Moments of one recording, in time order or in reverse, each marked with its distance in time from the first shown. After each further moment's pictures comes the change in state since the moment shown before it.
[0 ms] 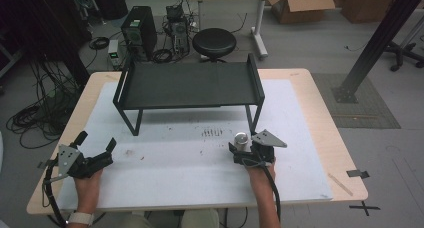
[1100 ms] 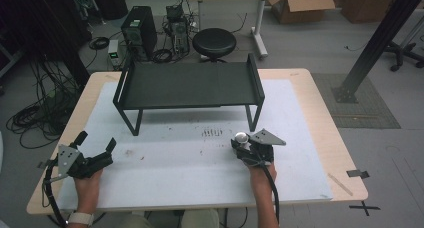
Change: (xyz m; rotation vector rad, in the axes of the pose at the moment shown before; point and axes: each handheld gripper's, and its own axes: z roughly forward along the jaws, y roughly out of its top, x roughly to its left) left arm 0.000 0.000 0.000 -0.001 -0.001 -0.002; right arm 0.000 0.002 0.001 0.030 0.036 -0.008
